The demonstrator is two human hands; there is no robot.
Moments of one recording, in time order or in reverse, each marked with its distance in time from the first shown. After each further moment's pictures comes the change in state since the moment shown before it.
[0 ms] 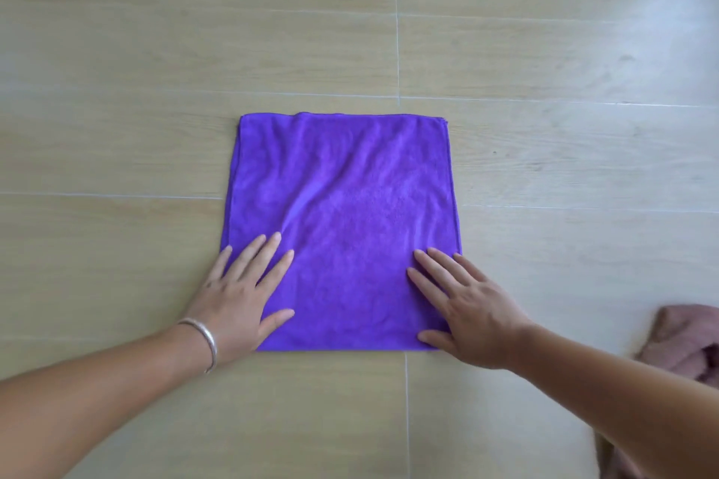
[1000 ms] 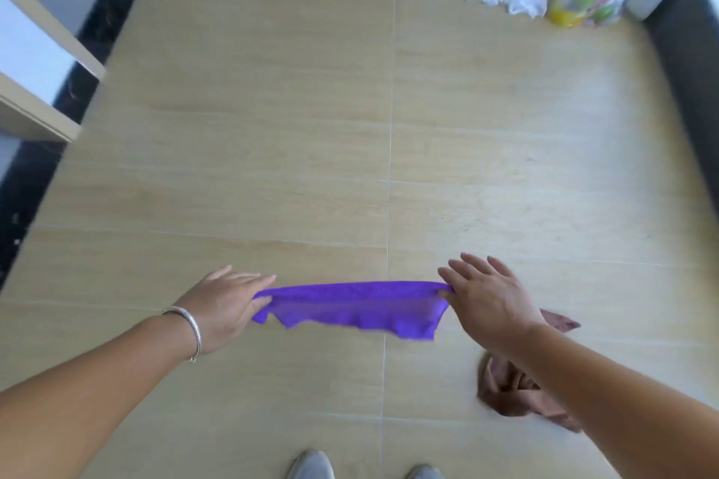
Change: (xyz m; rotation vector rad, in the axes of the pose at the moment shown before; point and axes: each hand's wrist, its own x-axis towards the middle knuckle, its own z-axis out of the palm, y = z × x) left_hand -0.160 -0.039 -0.326 -0.182 -0.223 -0.046; right_hand -0.146 -0.014 -0.327 0.080 -0.032 0.257
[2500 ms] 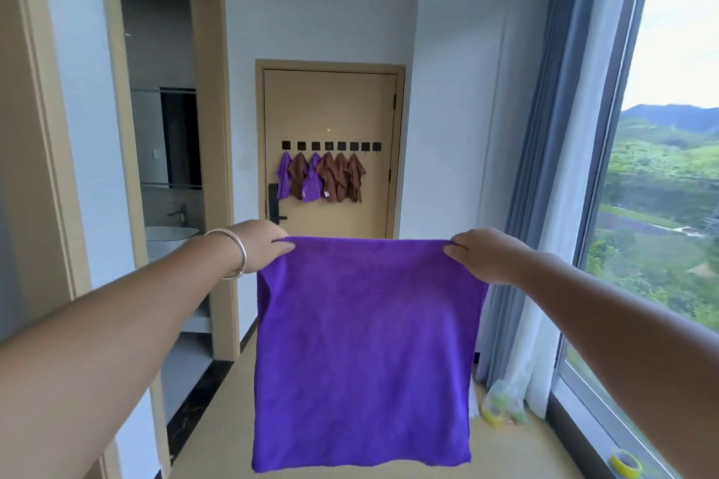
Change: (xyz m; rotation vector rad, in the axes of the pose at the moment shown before) left_hand -0.498 0.039 -0.810 -0.096 0.832 -0.048; right_hand -0.330 -0.084 -0.896 -0.053 0.692 0.198
